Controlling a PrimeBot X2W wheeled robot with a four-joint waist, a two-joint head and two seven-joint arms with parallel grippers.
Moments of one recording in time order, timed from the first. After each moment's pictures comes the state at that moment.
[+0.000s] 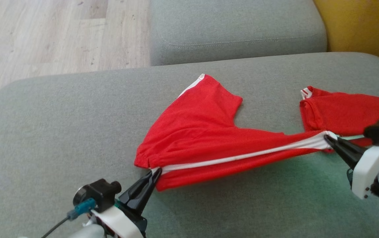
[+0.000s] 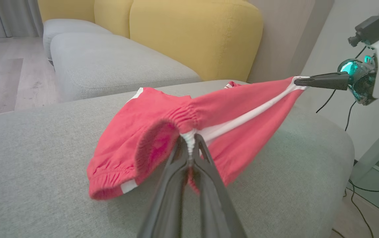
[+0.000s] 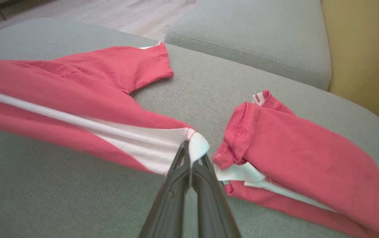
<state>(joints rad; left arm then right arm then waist) -0.33 0.49 -1.03 0.25 -0.81 -0.03 -0.25 -0.54 -0.84 1.09 0.46 0.95 0.13 -0.07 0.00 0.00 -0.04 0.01</state>
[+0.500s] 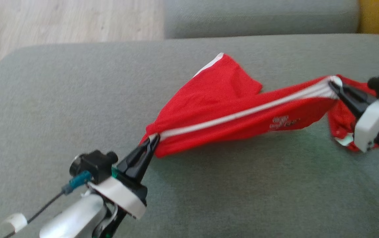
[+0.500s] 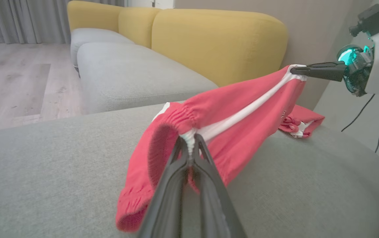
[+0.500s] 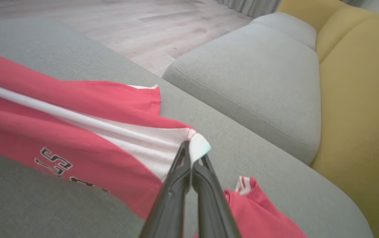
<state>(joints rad) -0.44 0.48 -0.98 0.22 -0.80 0.00 -0.25 -0.72 -0.80 1.00 0.47 0.73 0.13 -0.06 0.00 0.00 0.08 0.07</state>
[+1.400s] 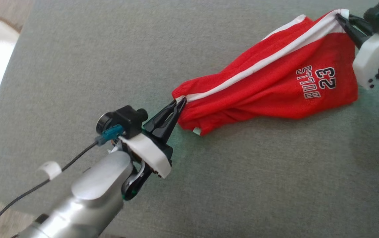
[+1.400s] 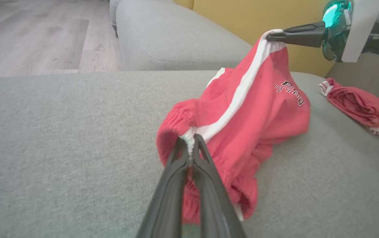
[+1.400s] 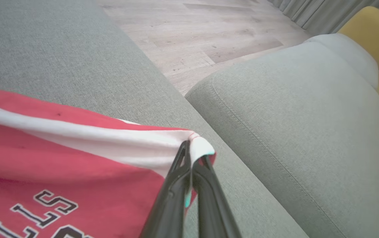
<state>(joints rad) -0.67 0.28 -0.99 0.46 -0.78 -0.09 -0.21 -1.12 -0.69 1.18 0.72 0.62 0.13 -0.03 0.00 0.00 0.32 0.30</state>
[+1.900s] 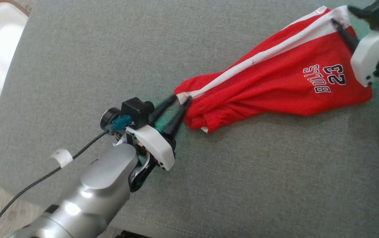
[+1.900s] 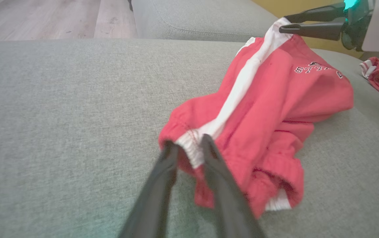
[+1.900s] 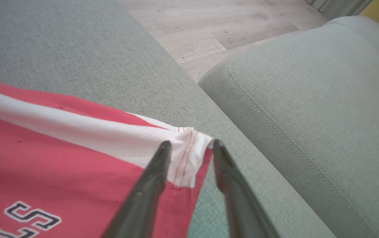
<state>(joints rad) -0.74 0.19 -1.01 0.65 -0.79 -0.11 -0.18 -1.18 -0.63 1.27 0.87 0.67 0.13 -0.06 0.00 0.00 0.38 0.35</state>
